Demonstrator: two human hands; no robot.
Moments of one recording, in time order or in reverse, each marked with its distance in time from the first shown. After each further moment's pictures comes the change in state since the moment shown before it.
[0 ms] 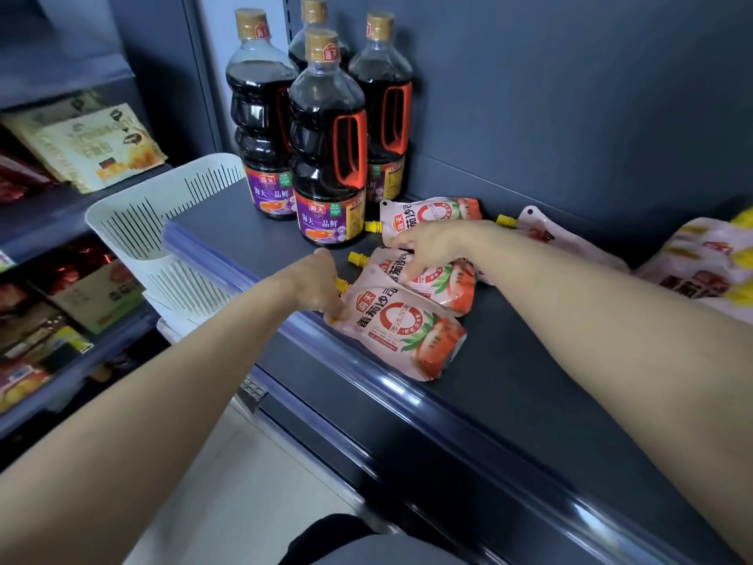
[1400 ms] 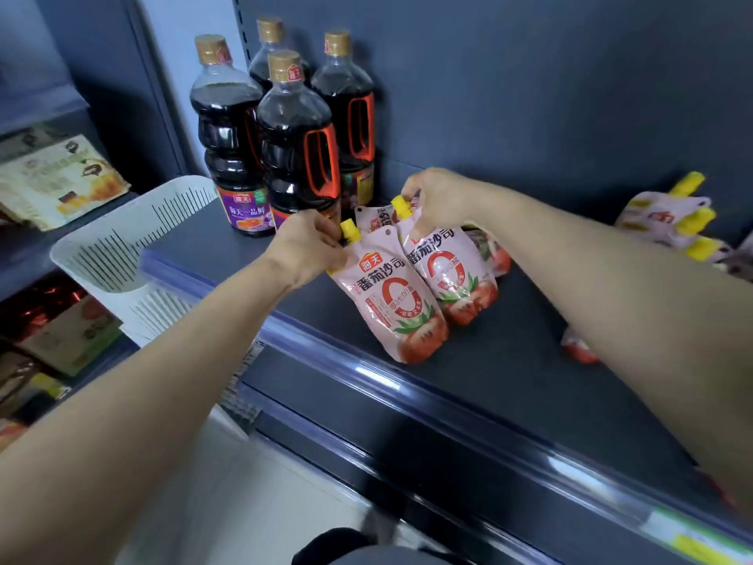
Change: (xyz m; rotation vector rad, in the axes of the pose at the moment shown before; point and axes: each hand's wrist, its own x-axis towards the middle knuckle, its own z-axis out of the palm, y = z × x) left_hand -0.003 0.023 -0.027 -0.534 0.271 0.211; right_hand -0.052 0.004 -0.033 0.121 0.414 0.070
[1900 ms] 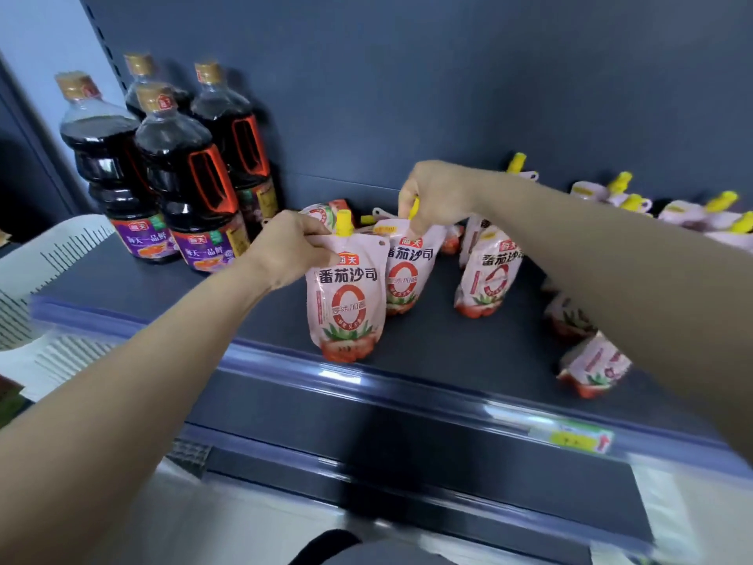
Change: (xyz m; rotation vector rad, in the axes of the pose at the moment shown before) left_hand -0.034 0.067 0.056 0.203 -0.196 0.334; right_hand -0.127 0.053 -0.047 0.004 0.009 0.159
